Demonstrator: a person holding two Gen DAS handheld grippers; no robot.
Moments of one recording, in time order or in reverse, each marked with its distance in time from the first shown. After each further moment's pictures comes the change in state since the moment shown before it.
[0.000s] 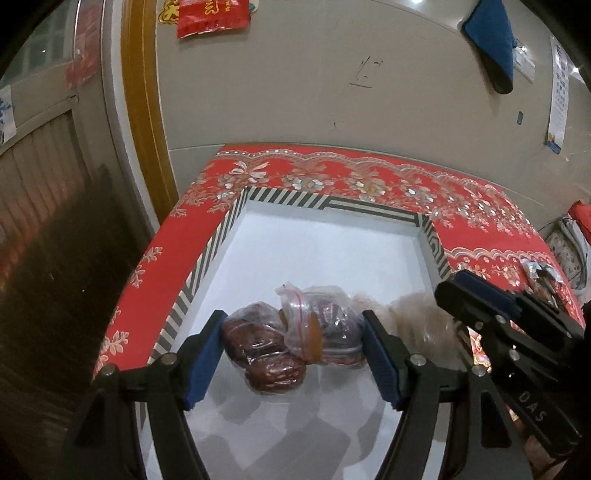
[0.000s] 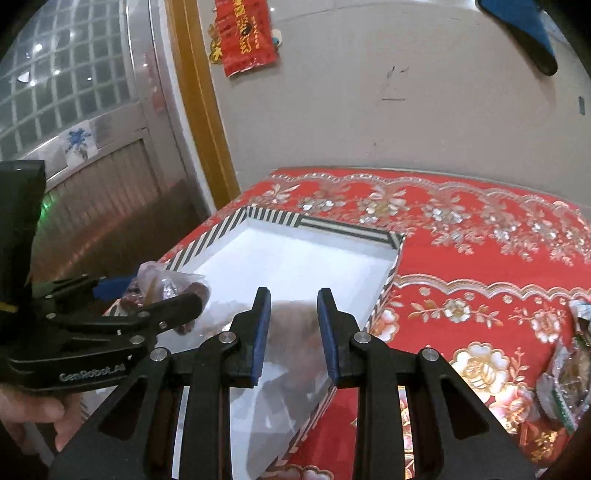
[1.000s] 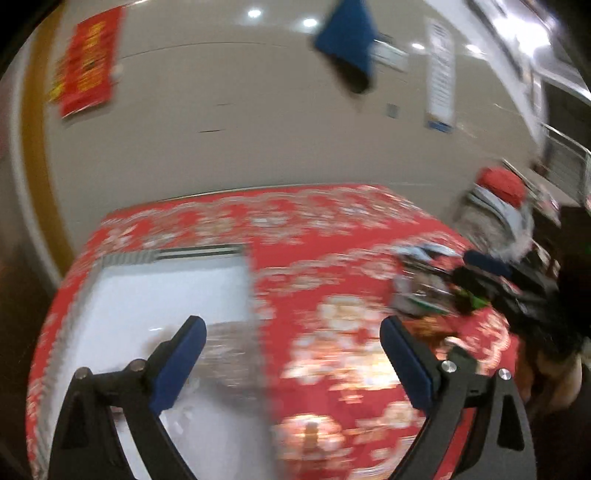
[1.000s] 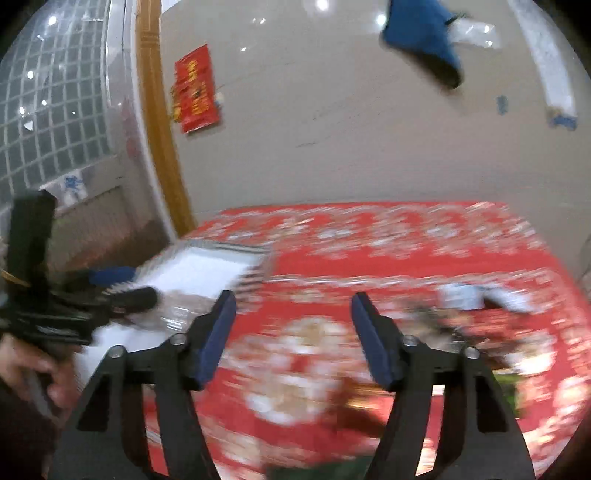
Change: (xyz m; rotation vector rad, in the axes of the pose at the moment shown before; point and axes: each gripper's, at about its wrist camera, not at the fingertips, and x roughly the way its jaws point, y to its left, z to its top) left arm -0.047 -0.134 -0.025 0.280 -0.154 -0.340; right arm -0.153 -0.129 -0.048 0.025 -0.180 -0.167
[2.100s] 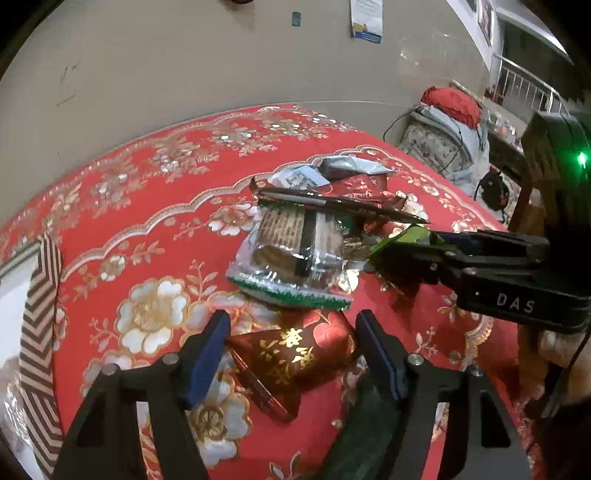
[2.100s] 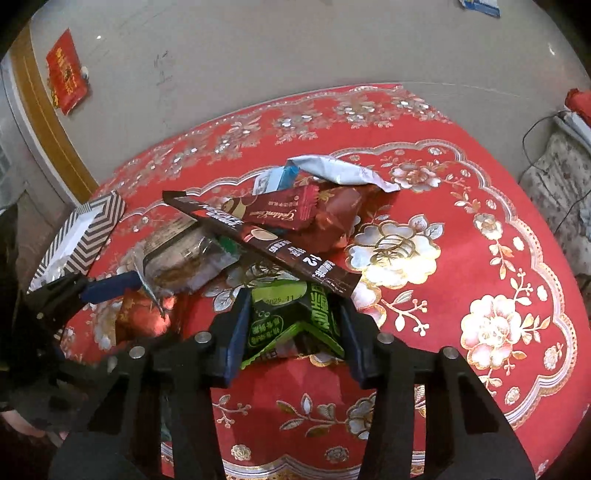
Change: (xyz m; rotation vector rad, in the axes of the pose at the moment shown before) left arm 0.117 -0.116 -0.002 0.137 0.253 -0.185; right arm 0.028 -0.119 -0.039 0.253 0.346 -0.167
